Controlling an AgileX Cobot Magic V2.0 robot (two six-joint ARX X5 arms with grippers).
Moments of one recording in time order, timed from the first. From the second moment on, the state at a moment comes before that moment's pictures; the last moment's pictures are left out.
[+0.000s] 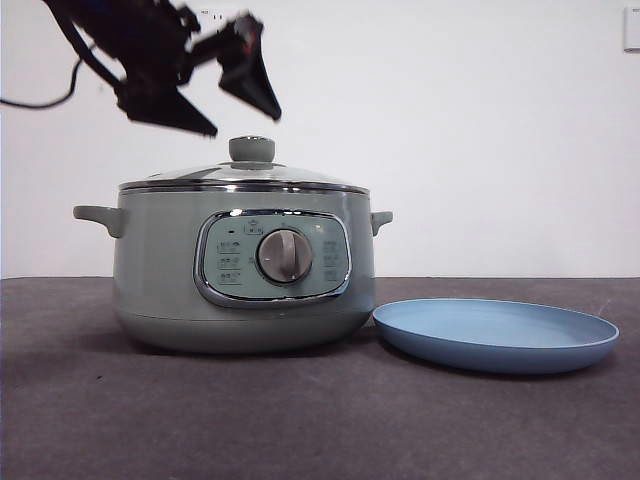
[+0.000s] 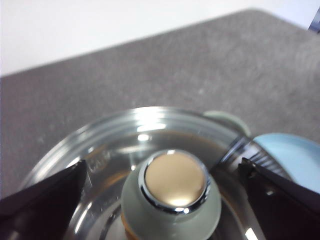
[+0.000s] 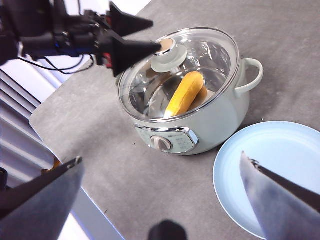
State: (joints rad) left arm -0.39 1.52 1.13 -0.02 0.20 0.04; right arm 0.11 0.91 1.10 -0.80 -0.73 -0.07
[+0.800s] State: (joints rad) left arm -0.42 1.61 1.13 0.03 0.17 0.05; right arm 0.11 0.91 1.10 -0.80 -0.68 -0.06
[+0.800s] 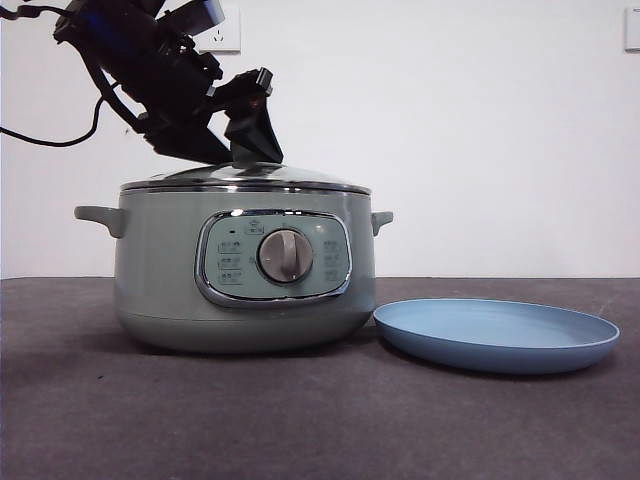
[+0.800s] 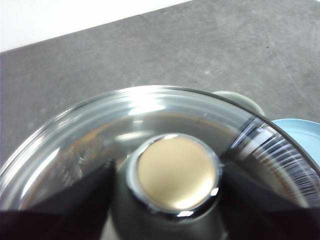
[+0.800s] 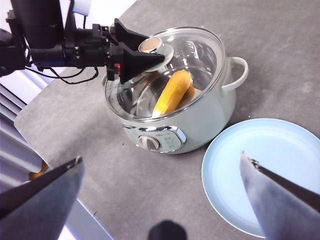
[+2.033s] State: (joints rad) left arm -0.42 1.12 1.12 -0.30 0.18 0.05; right arm 0.16 0.99 1.10 -0.63 -0.67 0.01
